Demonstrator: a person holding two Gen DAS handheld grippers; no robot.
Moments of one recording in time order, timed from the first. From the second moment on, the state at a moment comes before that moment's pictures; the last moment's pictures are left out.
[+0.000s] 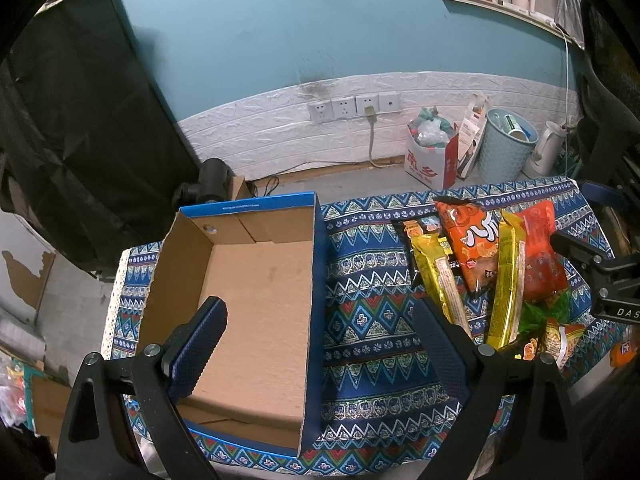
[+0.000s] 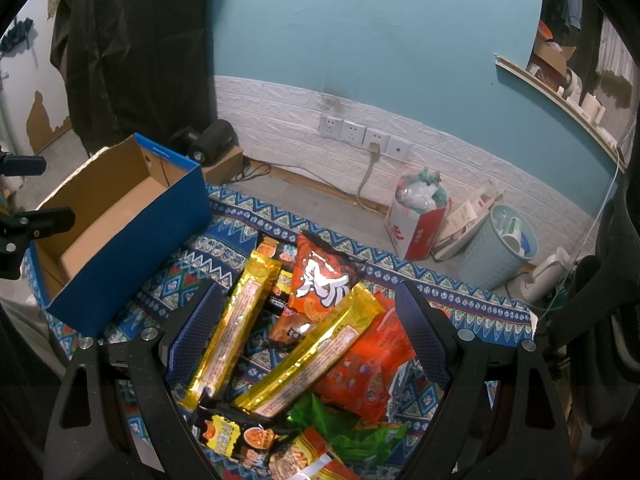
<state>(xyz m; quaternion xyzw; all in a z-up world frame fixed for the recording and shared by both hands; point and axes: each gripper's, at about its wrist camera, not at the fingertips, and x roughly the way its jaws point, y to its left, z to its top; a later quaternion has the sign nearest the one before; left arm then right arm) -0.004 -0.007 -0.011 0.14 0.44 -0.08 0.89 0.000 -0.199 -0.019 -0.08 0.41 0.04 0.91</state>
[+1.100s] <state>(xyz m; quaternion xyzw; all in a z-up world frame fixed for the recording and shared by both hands) -0.001 -0.011 -0.016 0.14 0.44 -0.09 0.88 -0.001 -0.206 -0.022 -0.09 0.42 0.03 0.90</state>
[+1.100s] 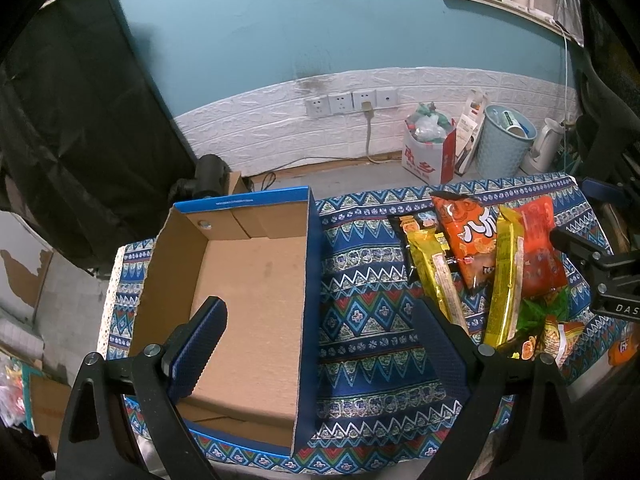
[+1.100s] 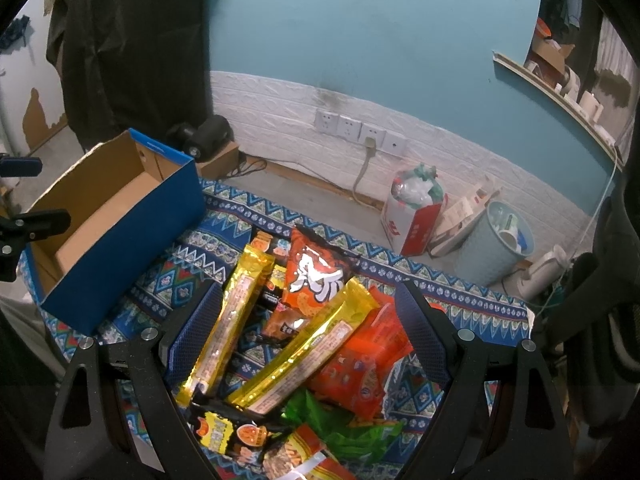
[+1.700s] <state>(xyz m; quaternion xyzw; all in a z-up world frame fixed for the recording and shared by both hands) 0.005 -0.035 -0.022 0.15 0.45 -0.10 0.87 0.000 -0.223 -0.028 -0.08 0.43 0.01 0.90</state>
